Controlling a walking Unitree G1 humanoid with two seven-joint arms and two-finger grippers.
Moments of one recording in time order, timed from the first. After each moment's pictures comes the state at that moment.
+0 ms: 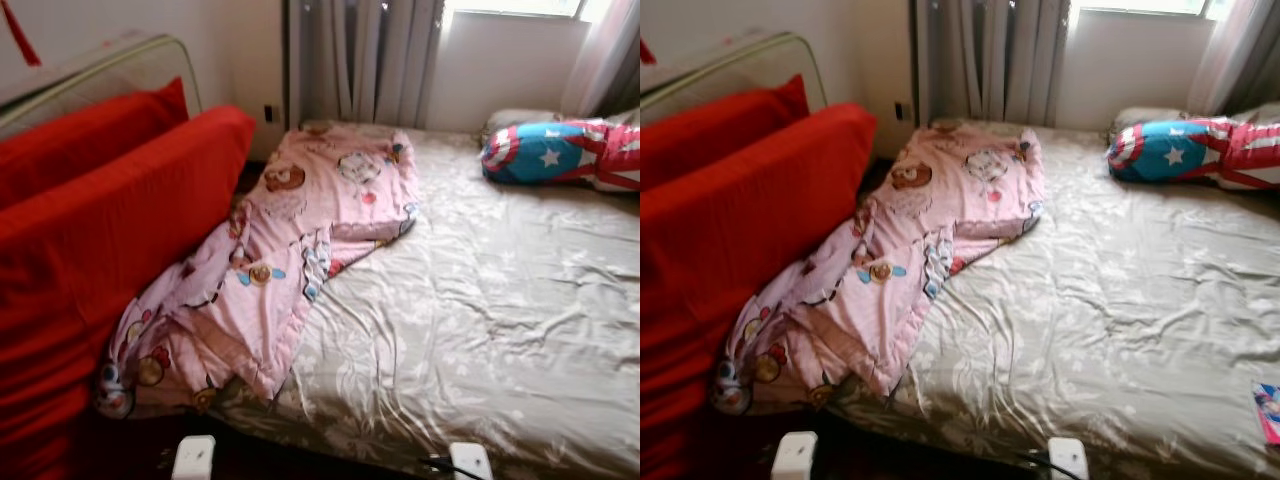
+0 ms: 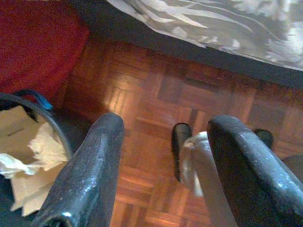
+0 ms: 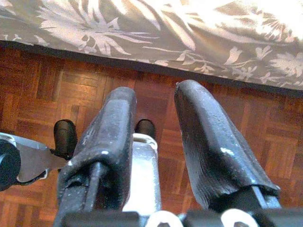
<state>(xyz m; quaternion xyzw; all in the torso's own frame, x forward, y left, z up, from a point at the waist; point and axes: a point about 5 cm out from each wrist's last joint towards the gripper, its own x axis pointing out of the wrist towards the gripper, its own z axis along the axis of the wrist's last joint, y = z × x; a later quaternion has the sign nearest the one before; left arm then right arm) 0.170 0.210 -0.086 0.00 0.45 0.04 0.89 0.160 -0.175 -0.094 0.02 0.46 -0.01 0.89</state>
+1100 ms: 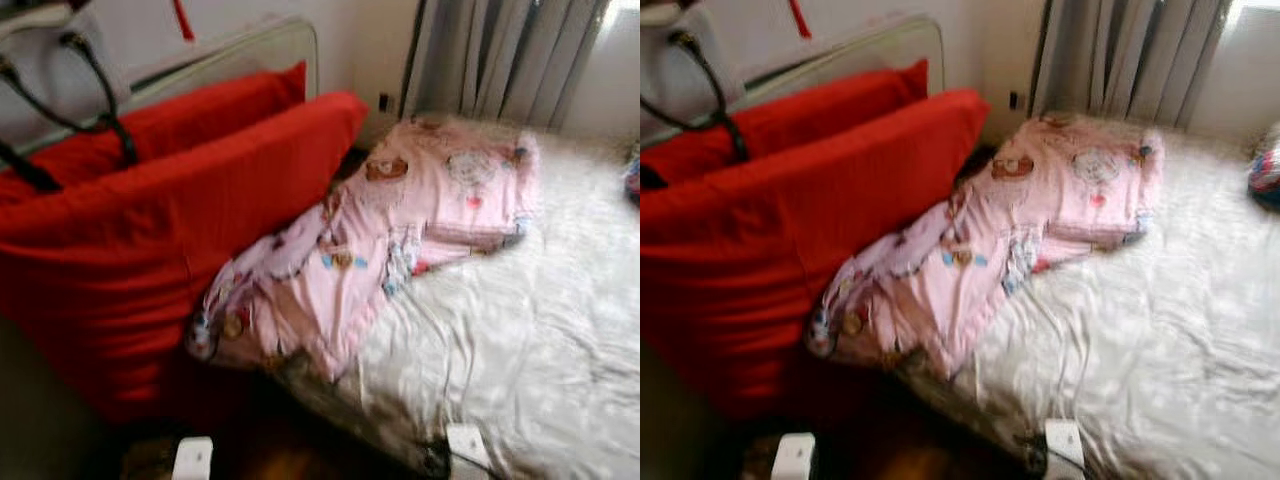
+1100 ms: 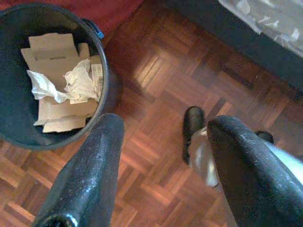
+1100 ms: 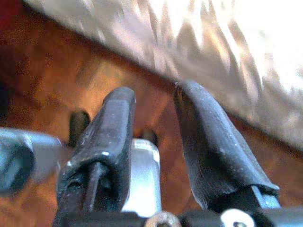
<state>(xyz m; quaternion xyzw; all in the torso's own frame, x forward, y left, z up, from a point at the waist) 0.173 0.200 -0.086 -0.01 0.45 0.04 0.89 0.151 -0.182 -0.097 0.02 0.47 -0.02 0.88</state>
